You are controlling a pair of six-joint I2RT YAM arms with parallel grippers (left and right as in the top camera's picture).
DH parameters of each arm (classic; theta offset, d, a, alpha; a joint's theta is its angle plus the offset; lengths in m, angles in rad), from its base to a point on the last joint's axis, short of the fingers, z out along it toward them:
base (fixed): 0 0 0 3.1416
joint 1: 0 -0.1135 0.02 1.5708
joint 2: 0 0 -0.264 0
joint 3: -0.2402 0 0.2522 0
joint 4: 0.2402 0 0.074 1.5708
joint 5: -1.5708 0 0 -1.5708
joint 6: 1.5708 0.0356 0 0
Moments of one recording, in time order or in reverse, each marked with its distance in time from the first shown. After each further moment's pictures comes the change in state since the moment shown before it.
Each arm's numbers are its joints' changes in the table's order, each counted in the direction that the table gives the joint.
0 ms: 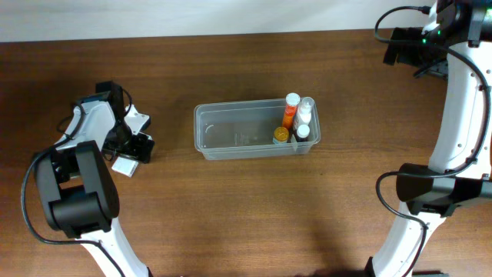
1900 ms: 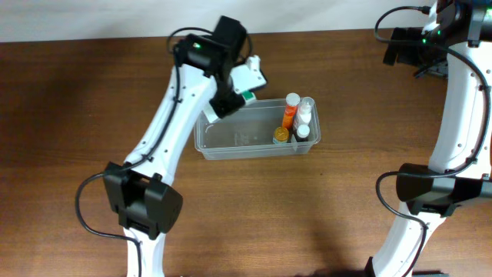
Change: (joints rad) left arm 0.622 0.040 -0.769 0.445 -0.052 0.195; right arm 0.000 0.000 0.000 0.000 0.000 0.000
